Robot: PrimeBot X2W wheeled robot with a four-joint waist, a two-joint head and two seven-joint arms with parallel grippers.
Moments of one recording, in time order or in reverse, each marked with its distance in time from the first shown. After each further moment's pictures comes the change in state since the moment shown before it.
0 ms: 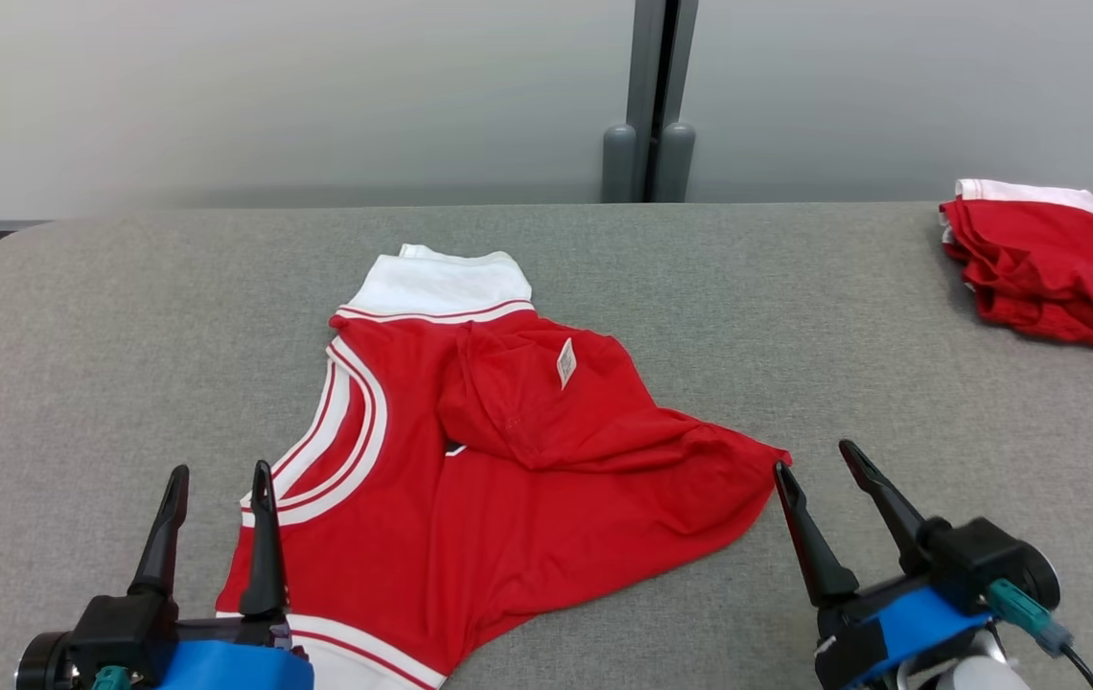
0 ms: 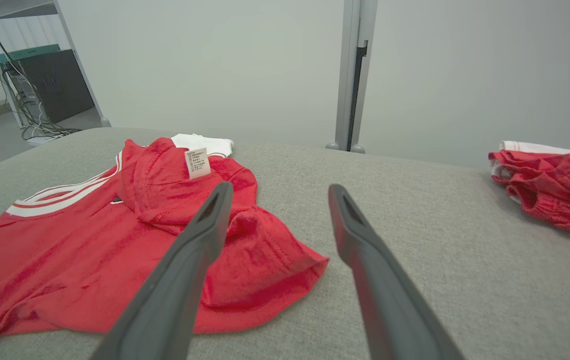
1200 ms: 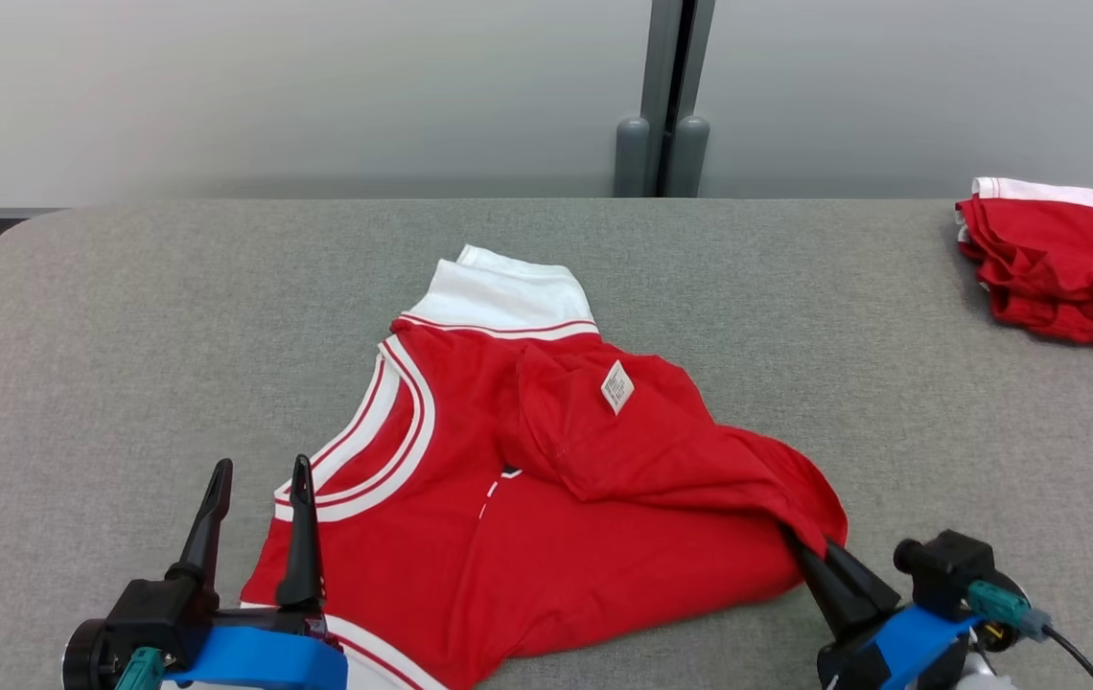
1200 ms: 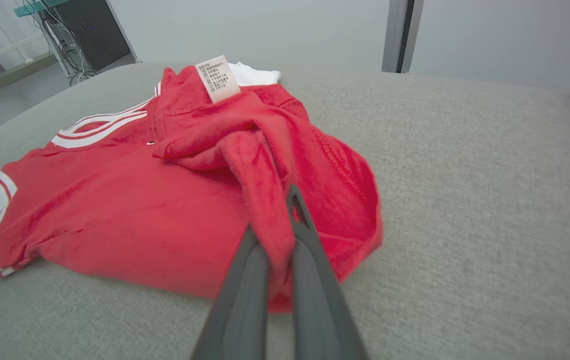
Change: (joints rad) left arm -0.035 -0.004 -0.067 0.055 -0.060 0.008 0.000; right arm -0.120 -0.176 0.294 0.198 0.276 0.000 0.020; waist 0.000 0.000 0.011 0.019
